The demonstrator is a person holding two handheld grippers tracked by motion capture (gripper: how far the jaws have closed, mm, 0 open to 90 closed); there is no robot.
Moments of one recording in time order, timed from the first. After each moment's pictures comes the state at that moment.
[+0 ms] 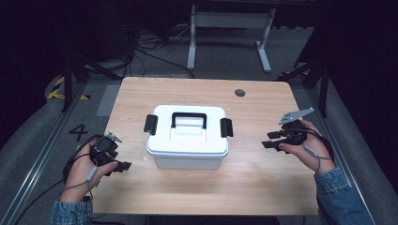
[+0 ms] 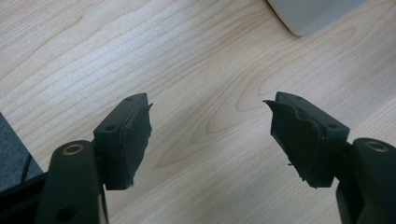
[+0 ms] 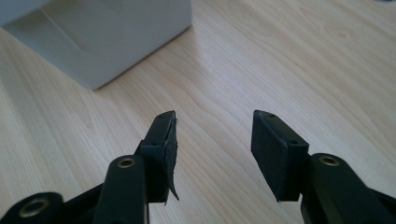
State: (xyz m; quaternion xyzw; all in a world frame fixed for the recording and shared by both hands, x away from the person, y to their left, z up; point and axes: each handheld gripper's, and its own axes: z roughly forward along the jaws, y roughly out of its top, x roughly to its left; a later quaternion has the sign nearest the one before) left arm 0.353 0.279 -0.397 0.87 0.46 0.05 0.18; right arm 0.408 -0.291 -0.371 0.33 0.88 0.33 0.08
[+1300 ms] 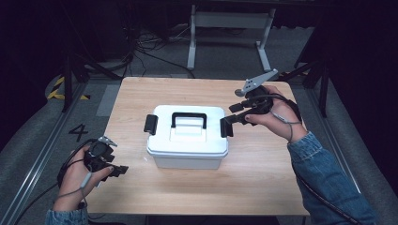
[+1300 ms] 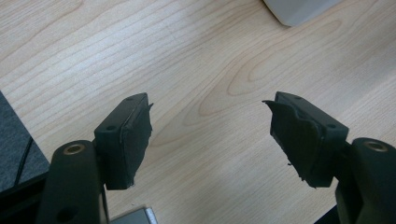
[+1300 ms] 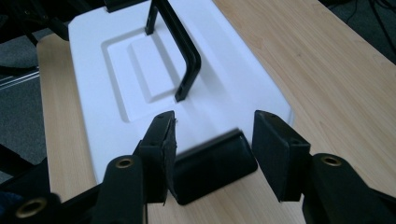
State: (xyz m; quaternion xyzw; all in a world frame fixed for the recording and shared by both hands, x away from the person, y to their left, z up) left arm 0.334 0.285 -0.392 0.86 0.46 0.05 0.20; right arm 0.446 -0.174 -0.280 0.20 0.90 0.38 0.05
